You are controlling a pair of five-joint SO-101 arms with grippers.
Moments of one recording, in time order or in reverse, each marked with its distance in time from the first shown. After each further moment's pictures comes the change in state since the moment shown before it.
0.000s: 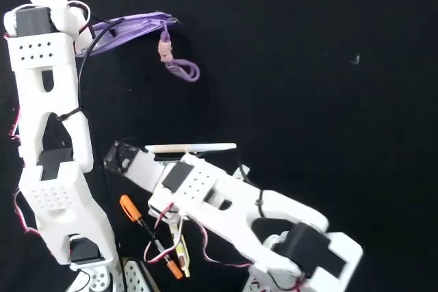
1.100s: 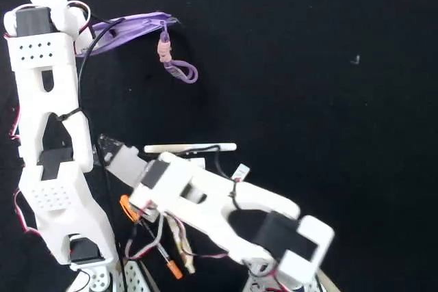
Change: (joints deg) left arm 0.0 0.0 0.0 0.0 0.0; right arm -3.2 13.4 -13.8 1.4 -6.5
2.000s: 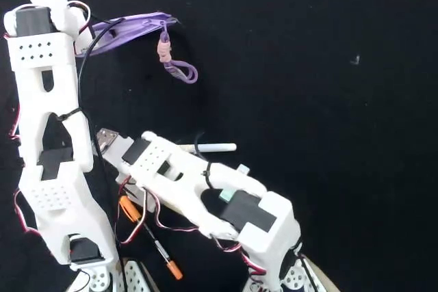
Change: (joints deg) left arm 0.0 0.0 0.0 0.0 0.0; right arm 3.3 14.6 -16.5 14.0 1.9
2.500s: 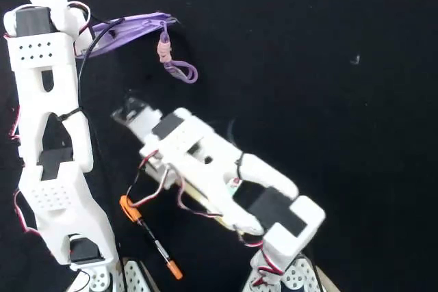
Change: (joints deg) left arm 0.0 0.0 0.0 1.6 0.0; right arm 11.5 -11.9 5.0 0.3 0.2
